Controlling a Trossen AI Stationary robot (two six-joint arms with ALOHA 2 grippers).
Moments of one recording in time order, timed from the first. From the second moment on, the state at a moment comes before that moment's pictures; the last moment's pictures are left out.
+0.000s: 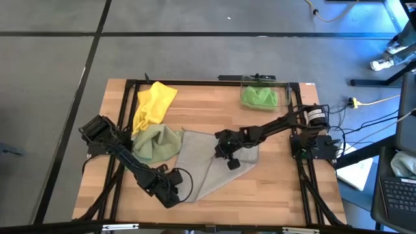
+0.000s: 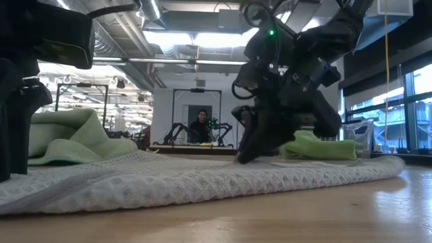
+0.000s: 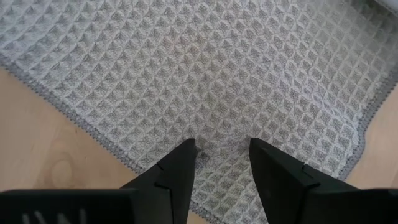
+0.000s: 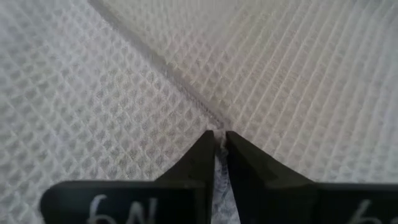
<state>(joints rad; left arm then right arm) -0.71 1.80 1.01 -0.52 -0.28 -1.18 0.05 1.87 0.89 0.13 -0.20 -0.32</state>
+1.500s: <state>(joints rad) -0.70 1.73 1.02 -0.67 -0.26 -1.11 0.20 1.53 0.89 -0.51 0.16 -0.18</state>
